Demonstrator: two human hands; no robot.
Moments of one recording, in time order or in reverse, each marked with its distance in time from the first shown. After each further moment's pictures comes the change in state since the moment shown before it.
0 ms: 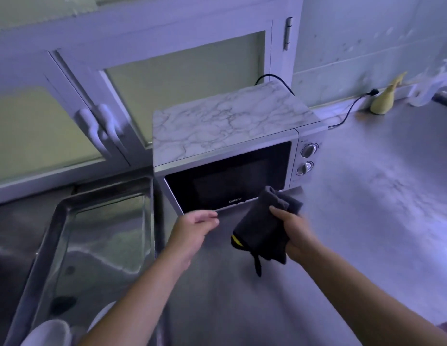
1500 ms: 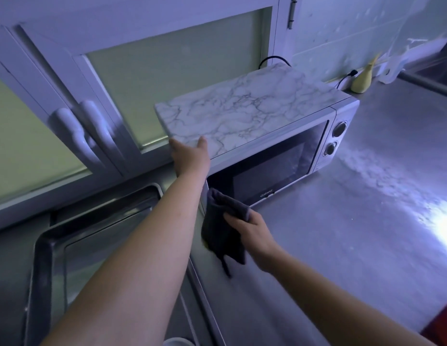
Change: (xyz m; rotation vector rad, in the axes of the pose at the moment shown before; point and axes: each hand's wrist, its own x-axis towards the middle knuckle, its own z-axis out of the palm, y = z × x) left_hand 0.207 0.052 -0.088 0.077 0.297 0.145; right_hand -0.027 0.119 0.194 -0.287 -0.290 -0.399
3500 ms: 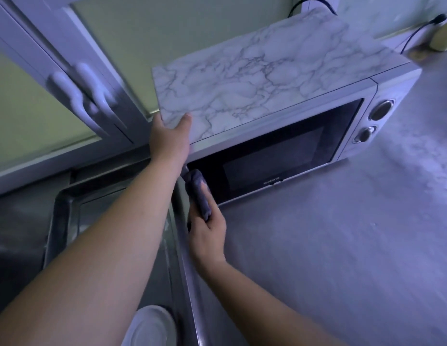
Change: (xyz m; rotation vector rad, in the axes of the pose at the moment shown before) left_hand -0.004 -0.002 0.000 0.027 0.127 0.063; right_hand 0.015 0.028 0.041 0.307 0.187 -0.041
